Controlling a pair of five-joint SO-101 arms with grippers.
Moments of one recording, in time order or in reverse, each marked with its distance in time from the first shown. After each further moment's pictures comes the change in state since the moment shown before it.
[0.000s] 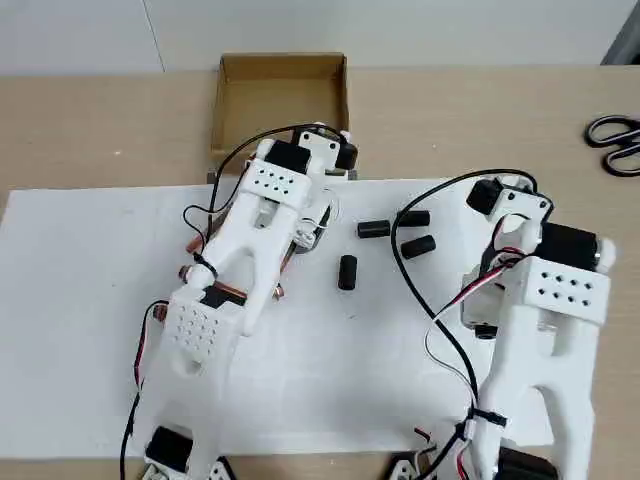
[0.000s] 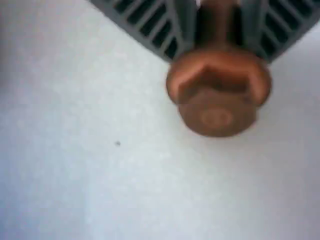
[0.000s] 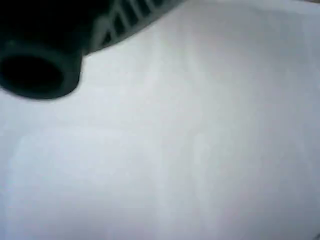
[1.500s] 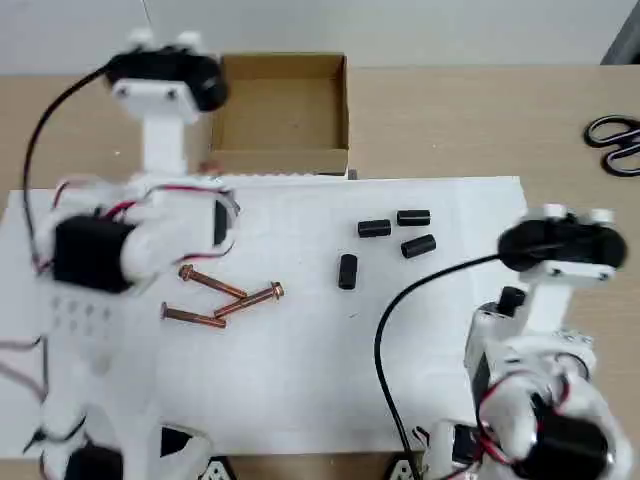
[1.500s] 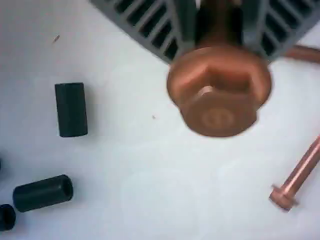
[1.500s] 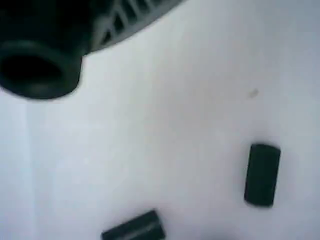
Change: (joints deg) left arm -9.9 -76.6 32.3 3.5 10.2; right arm -1.3 -44.5 5.1 -0.4 -6.9
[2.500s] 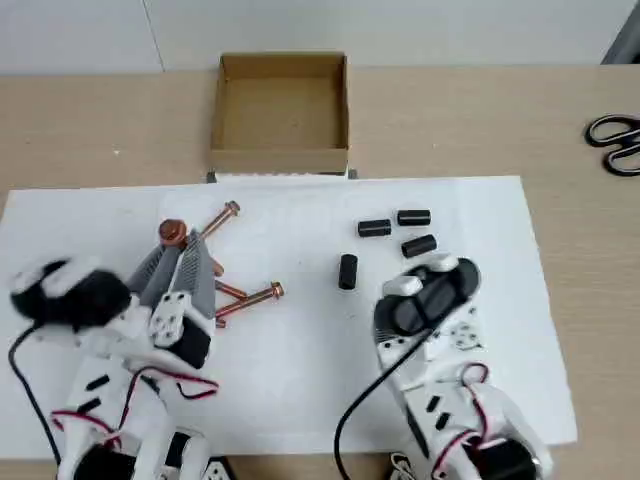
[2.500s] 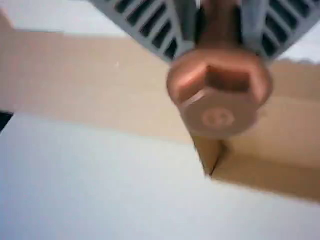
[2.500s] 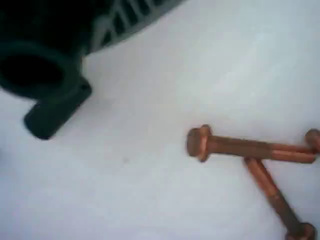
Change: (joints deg) left arm -0.6 -78.2 76.8 -46.2 12.9; right arm -34.9 -32.7 37.4 -23.3 -0.2
